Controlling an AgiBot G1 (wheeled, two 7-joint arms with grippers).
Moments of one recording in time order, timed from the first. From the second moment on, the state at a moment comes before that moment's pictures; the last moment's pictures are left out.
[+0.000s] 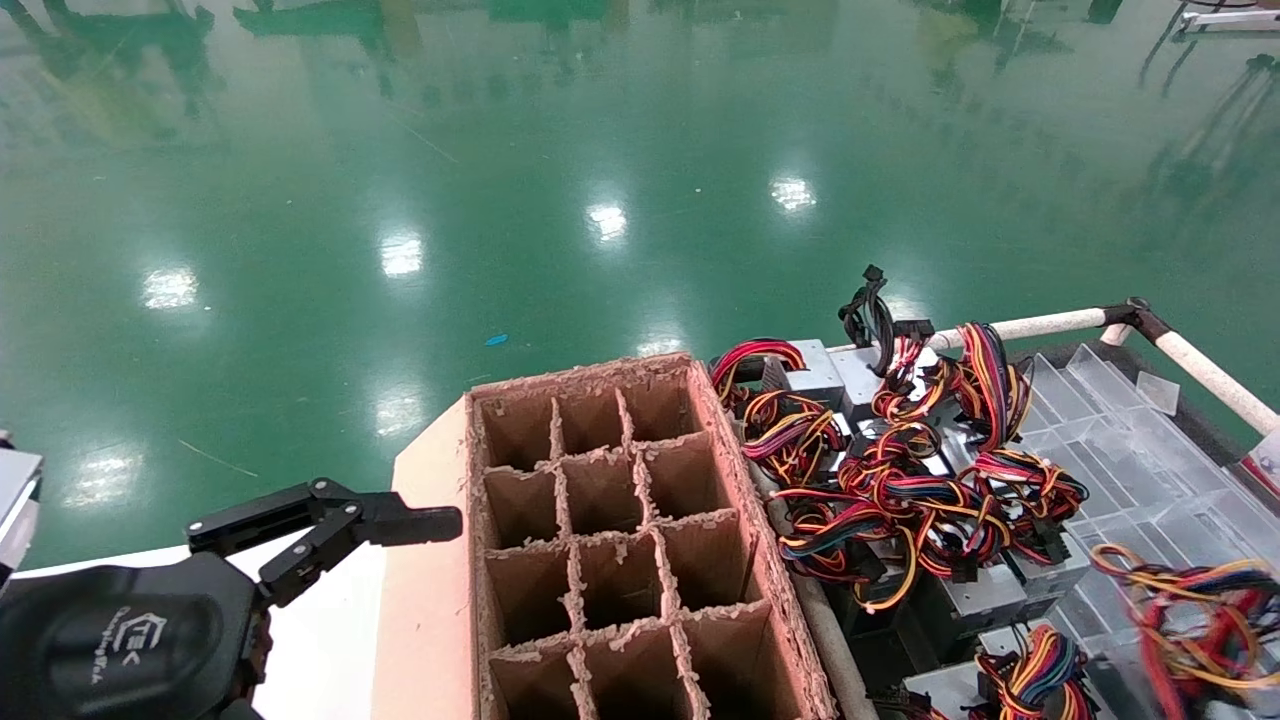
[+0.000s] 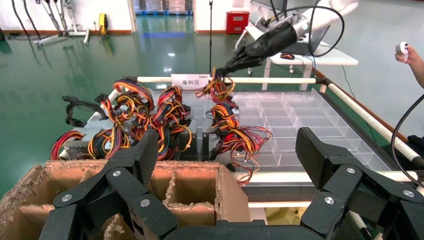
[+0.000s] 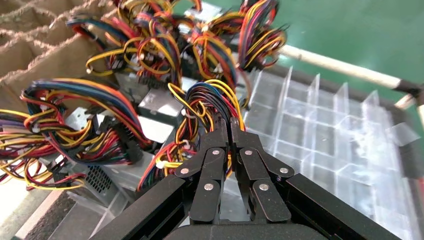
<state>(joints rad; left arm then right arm) -1.08 0.60 0.30 -1.28 0.72 1.49 -0.18 1.31 -0.04 -1.75 0.77 0.43 -1.23 -0.72</state>
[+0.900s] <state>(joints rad) -1.08 0.60 0.30 -1.28 0.72 1.49 -0.18 1.41 -0.07 -1.69 0.81 0.29 -1.18 -0.63</state>
